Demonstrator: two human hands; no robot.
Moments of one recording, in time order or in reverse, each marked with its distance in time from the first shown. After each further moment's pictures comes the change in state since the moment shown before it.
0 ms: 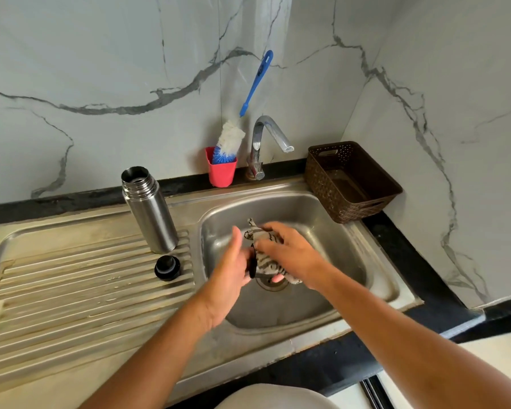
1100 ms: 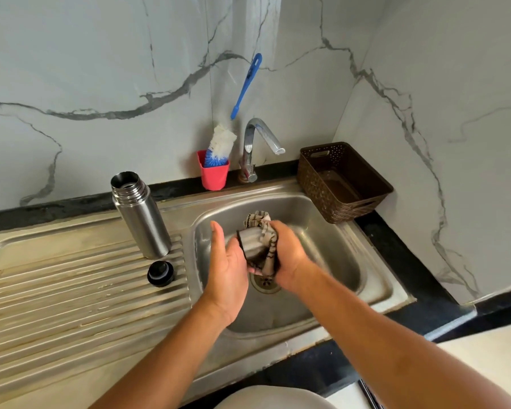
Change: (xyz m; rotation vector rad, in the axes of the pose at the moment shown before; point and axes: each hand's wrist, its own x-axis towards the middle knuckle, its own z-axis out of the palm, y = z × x) left_hand 0.019 0.001 0.022 -0.257 0.127 0.167; right_hand 0.014 -0.006 0.018 0.767 0.070 0.368
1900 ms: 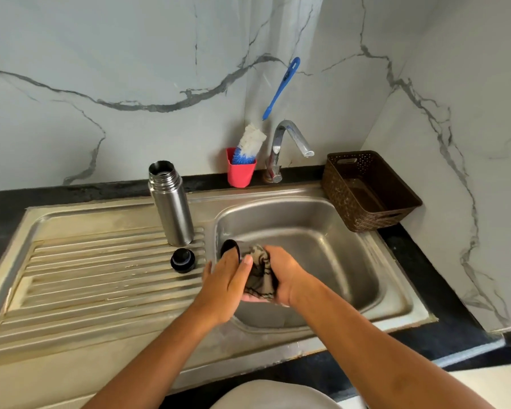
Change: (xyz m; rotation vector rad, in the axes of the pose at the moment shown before) left_hand -0.027 -0.025 -0.073 1.132 0.151 0.021; right_hand 0.002 0.037 0.023 -0.202 -0.159 0.286
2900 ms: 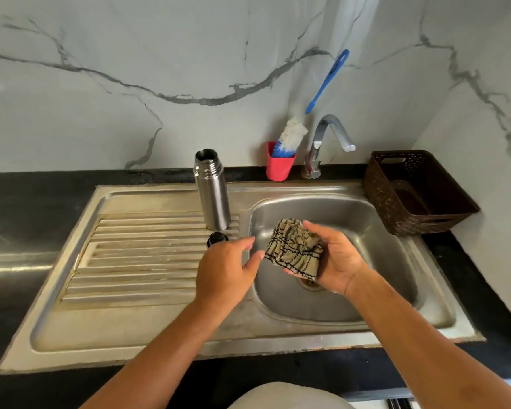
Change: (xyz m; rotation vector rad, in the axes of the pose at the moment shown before) left_hand -0.034 0.024 -0.034 0.298 0.450 0.069; right_hand -0.030 -0.017 -0.042 0.192 -0.131 -0.222
